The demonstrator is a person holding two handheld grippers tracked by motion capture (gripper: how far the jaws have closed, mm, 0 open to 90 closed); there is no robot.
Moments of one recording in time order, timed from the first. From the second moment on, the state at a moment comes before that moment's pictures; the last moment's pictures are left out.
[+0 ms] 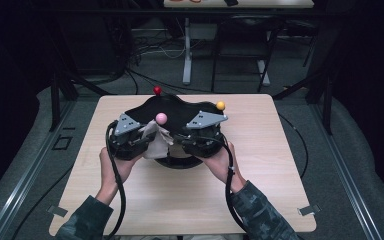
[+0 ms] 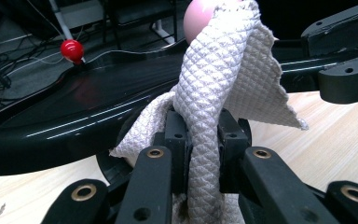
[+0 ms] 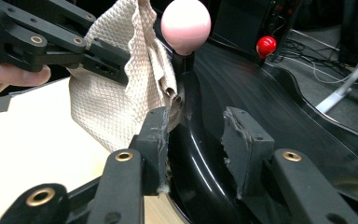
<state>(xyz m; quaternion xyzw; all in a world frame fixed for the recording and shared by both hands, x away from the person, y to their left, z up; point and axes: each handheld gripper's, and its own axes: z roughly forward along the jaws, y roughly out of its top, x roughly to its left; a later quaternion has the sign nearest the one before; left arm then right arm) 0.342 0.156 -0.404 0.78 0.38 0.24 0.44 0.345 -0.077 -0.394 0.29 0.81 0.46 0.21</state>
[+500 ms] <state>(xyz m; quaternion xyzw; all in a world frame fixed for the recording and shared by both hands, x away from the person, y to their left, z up) 0.337 0.186 -0.398 0.76 0.39 0.25 0.45 0.347 -0.083 -0.394 0.29 0.81 0.46 0.21</state>
